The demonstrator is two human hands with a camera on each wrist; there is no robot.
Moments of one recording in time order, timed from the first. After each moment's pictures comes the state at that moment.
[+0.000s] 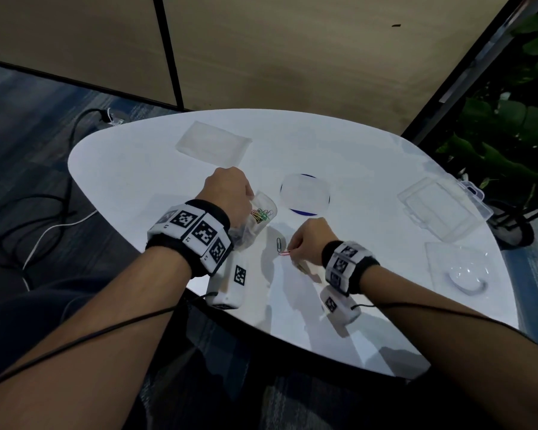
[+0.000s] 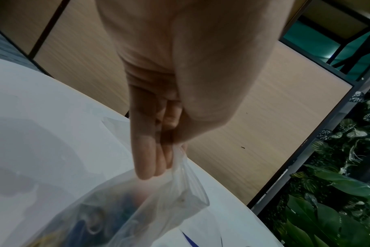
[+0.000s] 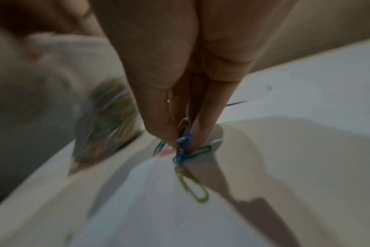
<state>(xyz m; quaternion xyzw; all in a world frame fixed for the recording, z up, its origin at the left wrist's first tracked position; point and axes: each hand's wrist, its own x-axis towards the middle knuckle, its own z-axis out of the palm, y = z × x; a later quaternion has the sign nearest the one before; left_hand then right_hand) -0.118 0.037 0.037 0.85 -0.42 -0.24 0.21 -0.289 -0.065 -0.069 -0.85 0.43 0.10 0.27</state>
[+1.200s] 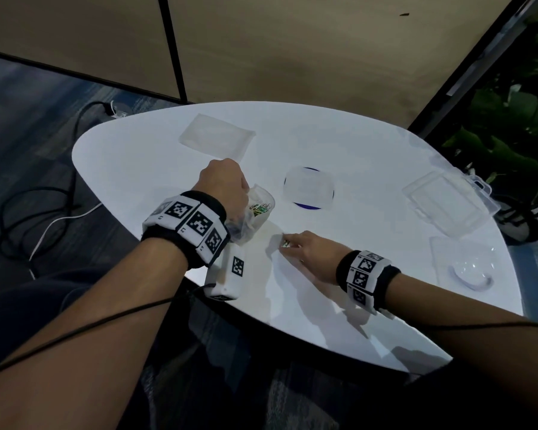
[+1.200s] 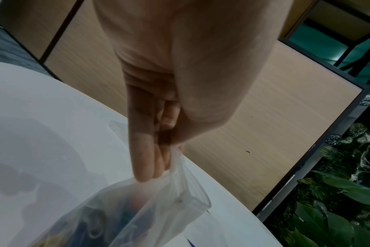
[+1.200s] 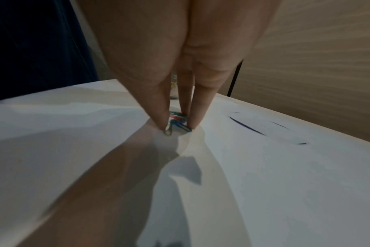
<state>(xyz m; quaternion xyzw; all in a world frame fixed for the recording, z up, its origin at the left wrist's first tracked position) -0.113 0.044 0.040 0.85 -0.40 -0.26 0.21 -0.324 -0.047 -0.080 -0.98 0.11 0.17 0.08</state>
